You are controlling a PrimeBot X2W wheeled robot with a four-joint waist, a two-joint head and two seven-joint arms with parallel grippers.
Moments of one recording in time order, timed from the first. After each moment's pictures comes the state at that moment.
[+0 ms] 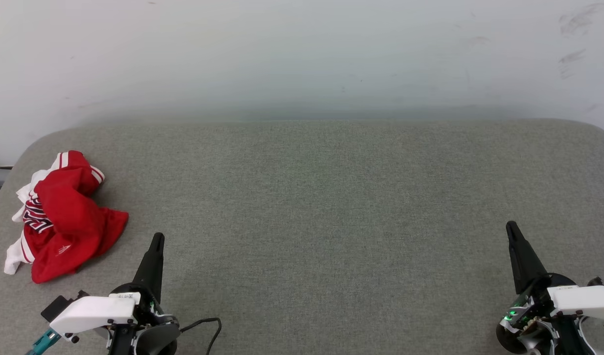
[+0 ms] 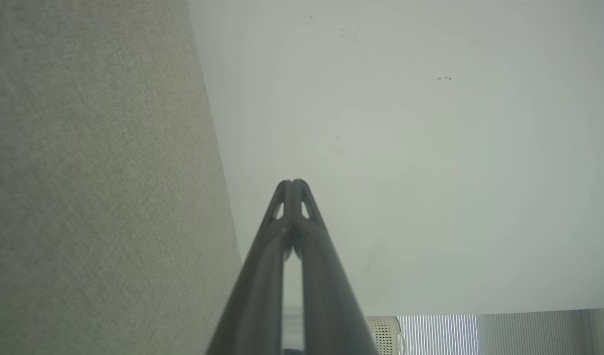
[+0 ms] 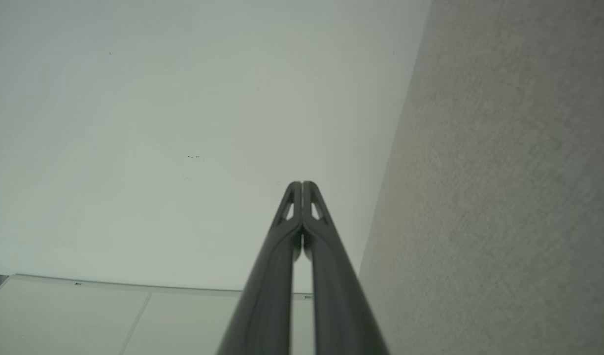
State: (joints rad) left arm -0.10 0.05 0.11 0.25 -1.61 -0.13 0.11; right arm -0.10 -0.05 -0.11 0.25 1.61 0.13 0.12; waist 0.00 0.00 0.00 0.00
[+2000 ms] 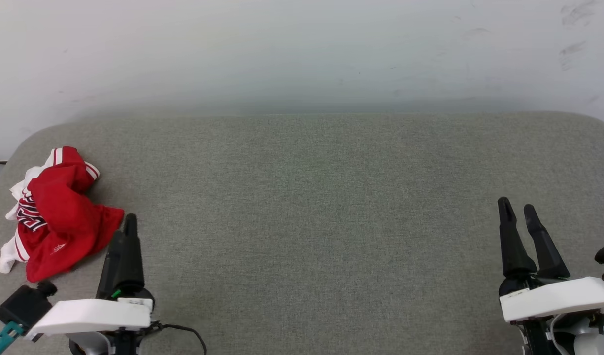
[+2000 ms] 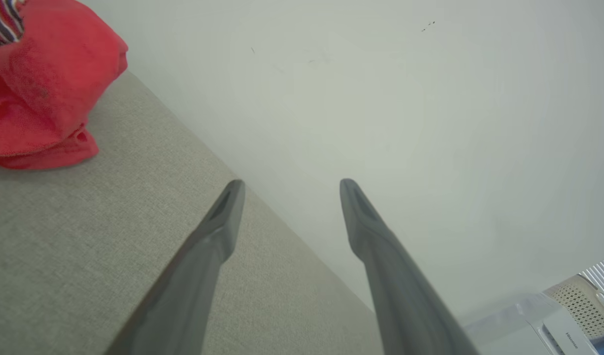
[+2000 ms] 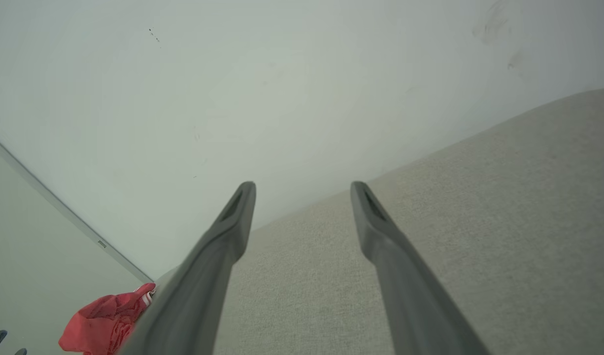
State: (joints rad) left arm -0.03 0.05 0.15 0.05 -0.99 -0.13 -0.08; right arm -0.05 -0.05 -0.06 0.02 0.66 0.13 -0.07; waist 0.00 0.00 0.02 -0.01
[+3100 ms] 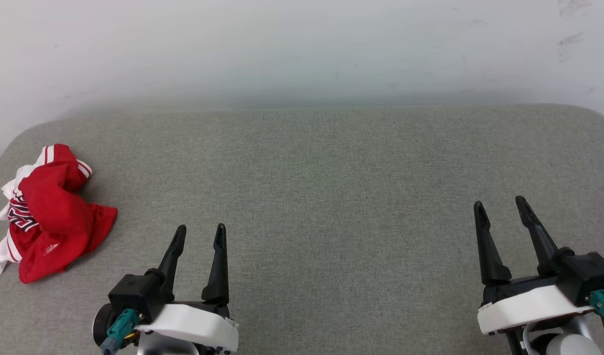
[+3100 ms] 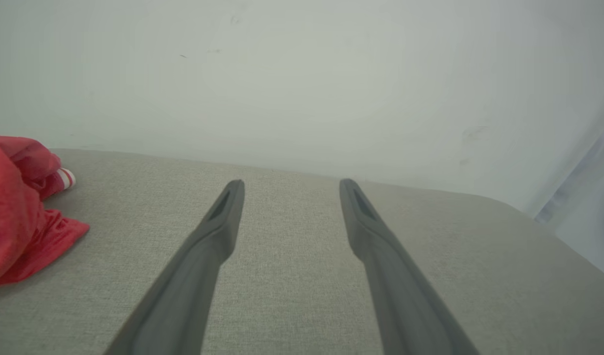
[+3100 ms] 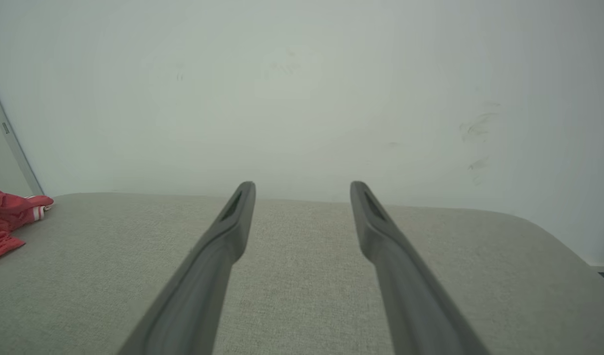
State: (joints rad) left arm 0.00 0.14 -0.21 -0.06 -0.36 0.10 -0.17; right arm -0.03 -0.05 -0.02 -0.02 0.11 0.13 -0.17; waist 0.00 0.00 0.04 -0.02
